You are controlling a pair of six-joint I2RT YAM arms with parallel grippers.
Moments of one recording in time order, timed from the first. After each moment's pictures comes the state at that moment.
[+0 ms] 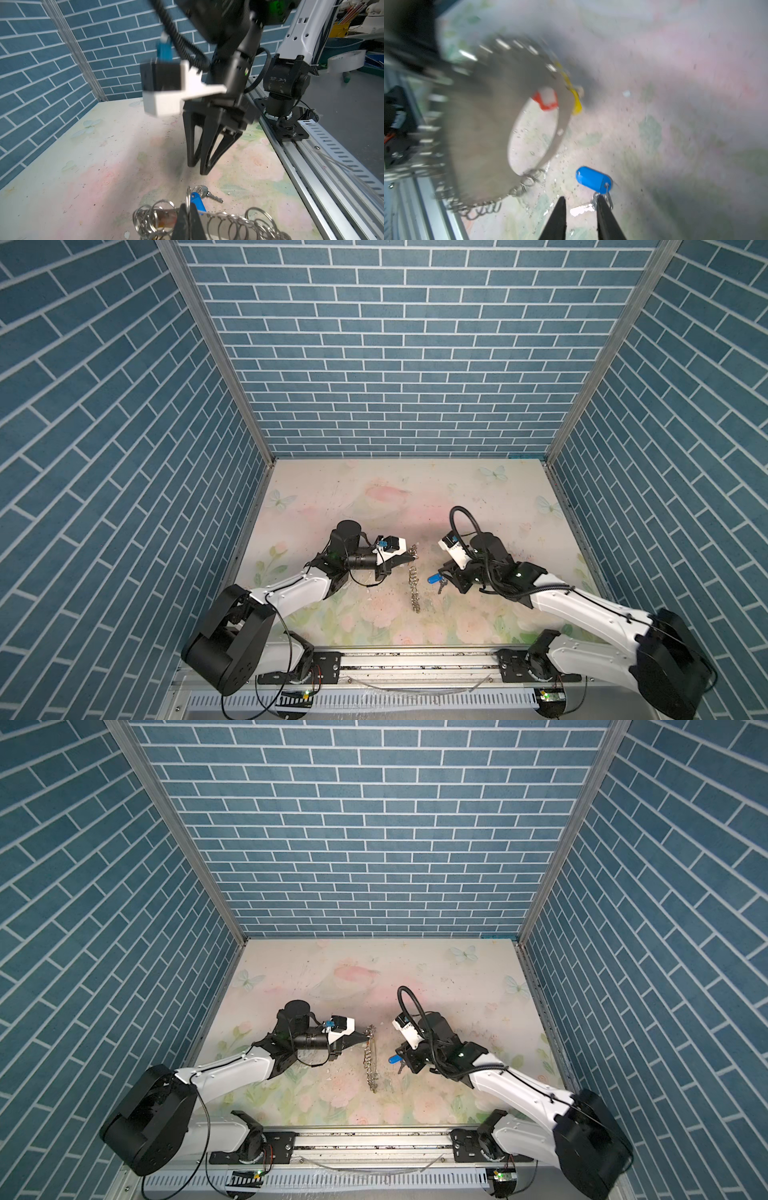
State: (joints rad) left arm -0.53 1.32 0.53 0.43 0.92 0.45; right arm 0.77 1.05 0.56 -0.18 -0.28 -0.02
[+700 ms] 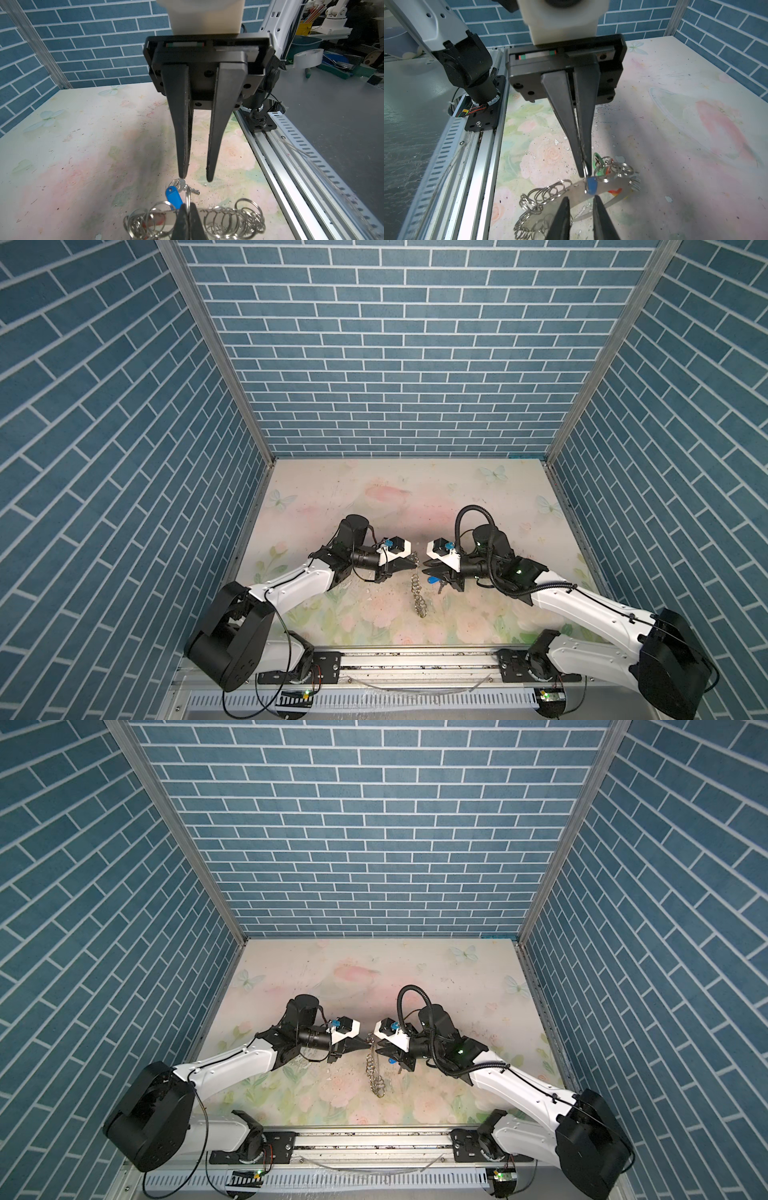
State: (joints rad) left arm -0.55 1.34 0.62 0.16 1.01 0.56; right arm 0.78 1.14 0.64 -0.04 -0.62 -0.35
